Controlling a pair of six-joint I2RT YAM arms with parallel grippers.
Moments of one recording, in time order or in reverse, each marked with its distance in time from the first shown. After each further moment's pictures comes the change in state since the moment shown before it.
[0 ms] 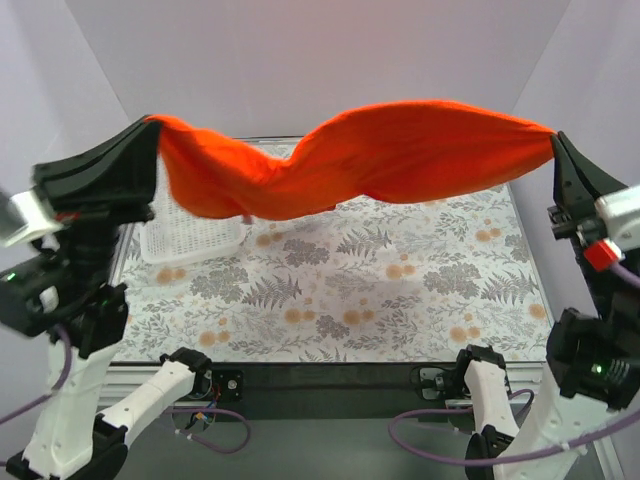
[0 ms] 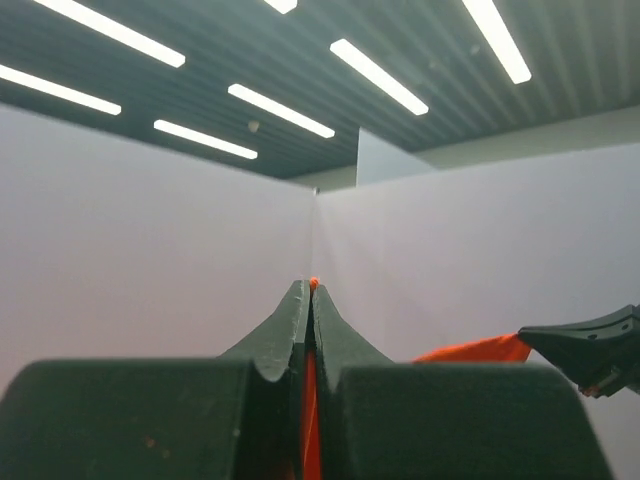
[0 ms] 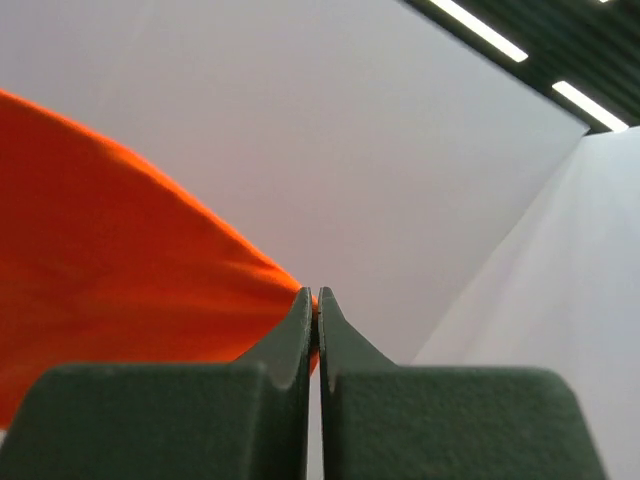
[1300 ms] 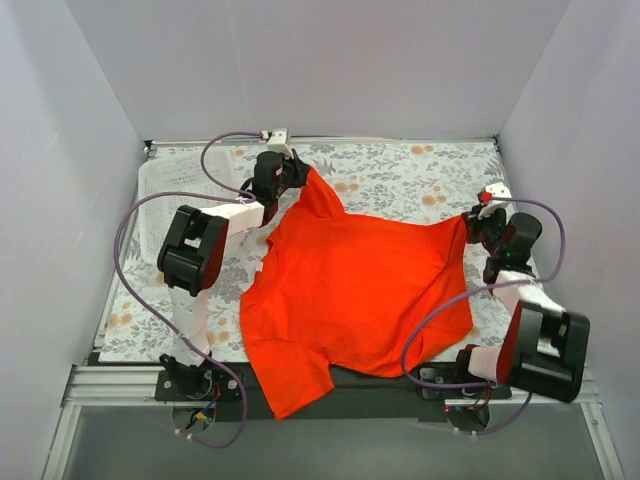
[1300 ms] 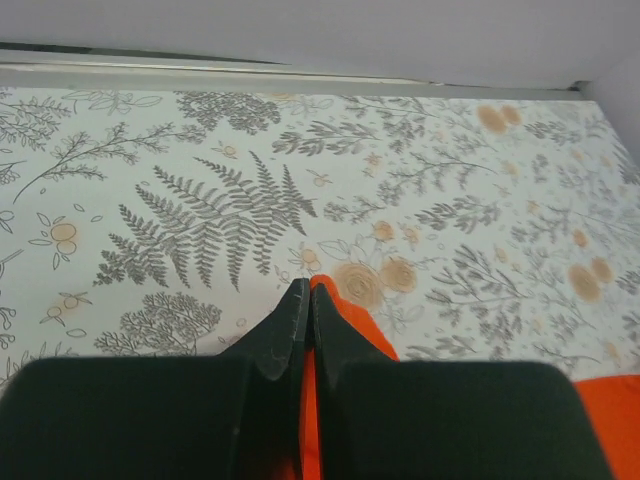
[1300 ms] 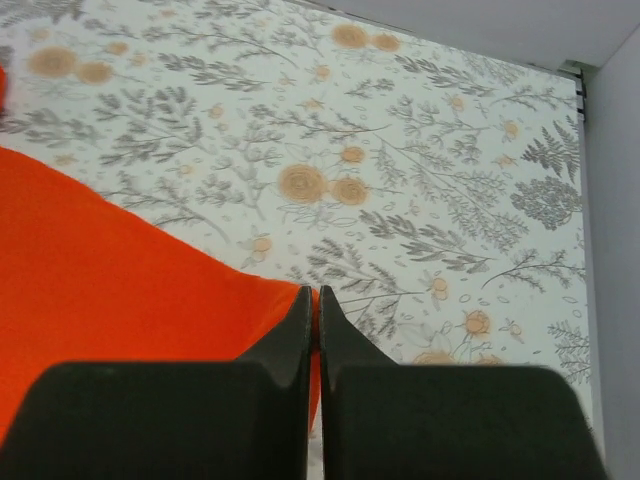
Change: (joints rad) left arm 0.014 1.210 -0.094 0.167 -0.161 0.026; right arm 0.043 0.493 -1.099 0.707 0.131 -0.031
